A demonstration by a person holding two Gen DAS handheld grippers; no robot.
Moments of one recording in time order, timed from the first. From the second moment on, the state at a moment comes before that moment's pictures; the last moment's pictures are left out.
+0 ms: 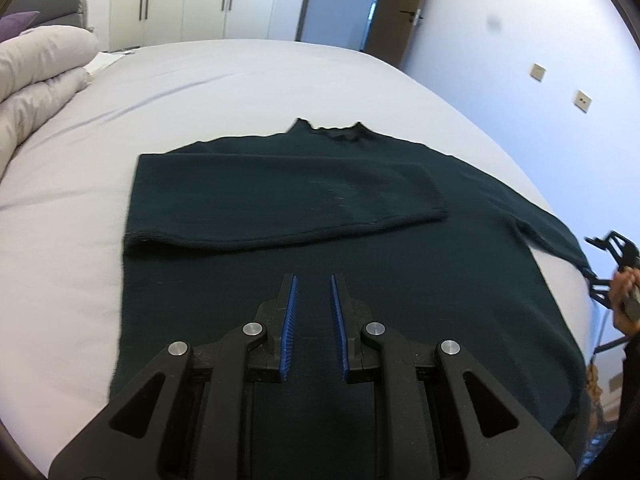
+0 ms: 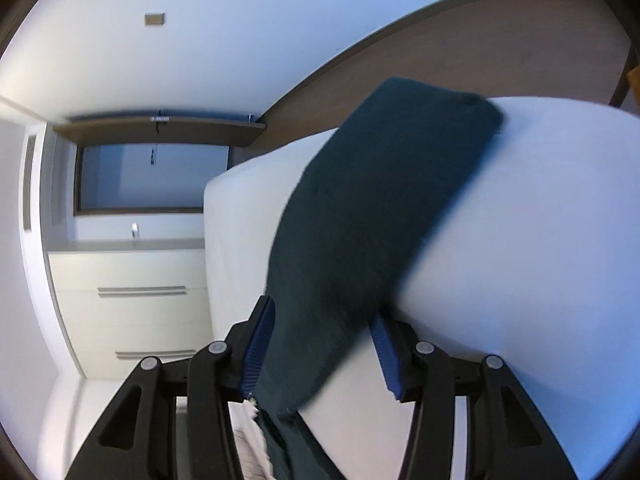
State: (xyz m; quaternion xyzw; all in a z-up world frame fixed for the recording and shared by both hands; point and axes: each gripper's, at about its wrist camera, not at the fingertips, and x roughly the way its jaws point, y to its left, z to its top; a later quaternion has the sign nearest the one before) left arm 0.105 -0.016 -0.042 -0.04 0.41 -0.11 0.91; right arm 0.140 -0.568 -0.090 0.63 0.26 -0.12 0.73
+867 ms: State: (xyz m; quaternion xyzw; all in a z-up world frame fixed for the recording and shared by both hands) left arm 0.216 0.045 -0.046 -0.28 0.40 -0.17 0.86; right arm 0.303 -0.228 0.007 0.01 0.35 0.04 0.93
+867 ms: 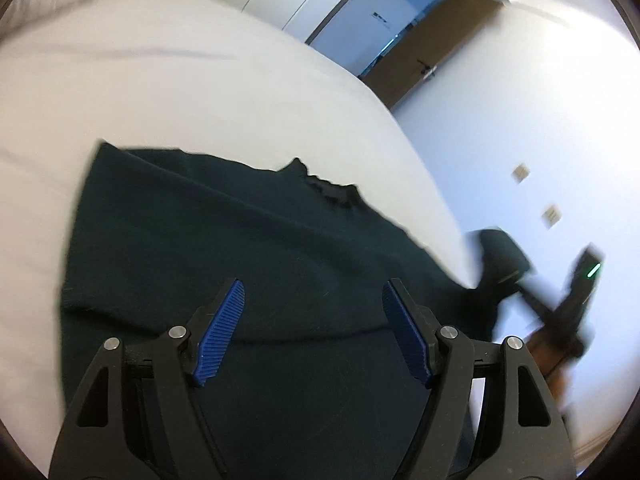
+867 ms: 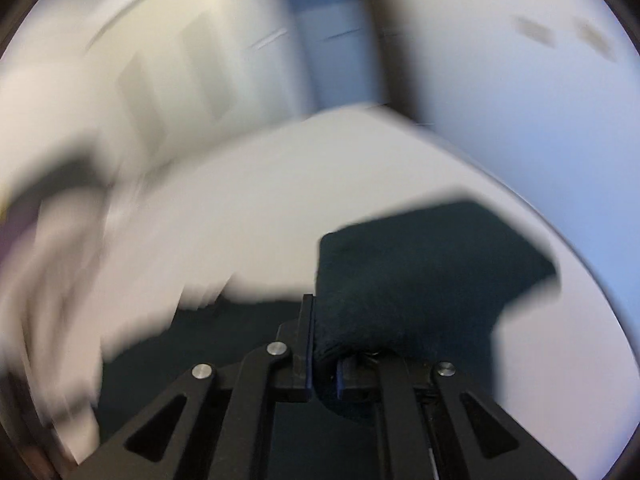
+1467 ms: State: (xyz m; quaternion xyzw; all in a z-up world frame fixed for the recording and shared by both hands) left arm 0.284 -0.003 -0.113 -0.38 0.52 -0.22 0.73; right arm 0.280 -0.109 -0.101 -0.20 0.41 0.10 0.88
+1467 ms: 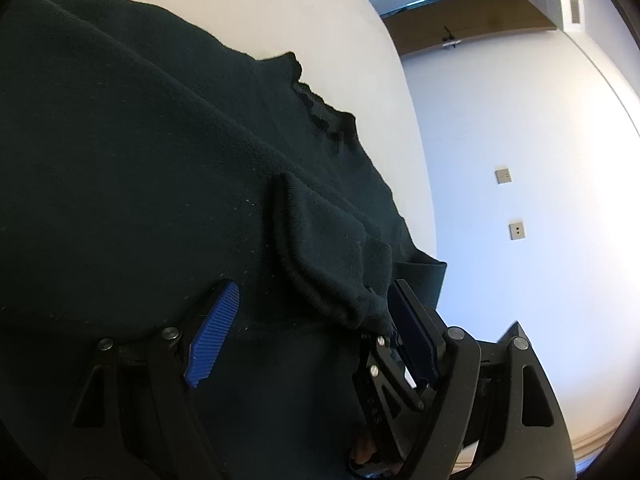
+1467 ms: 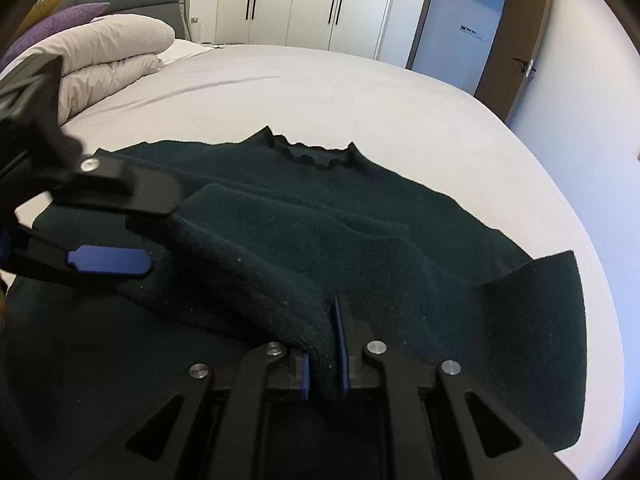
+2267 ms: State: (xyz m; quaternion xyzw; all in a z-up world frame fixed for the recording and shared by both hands) left arm 0.287 -0.035 -0.025 -0.25 0.41 -0.25 0.84; right arm 0.194 -0.337 -0.118 0.54 0.38 0.09 0.74
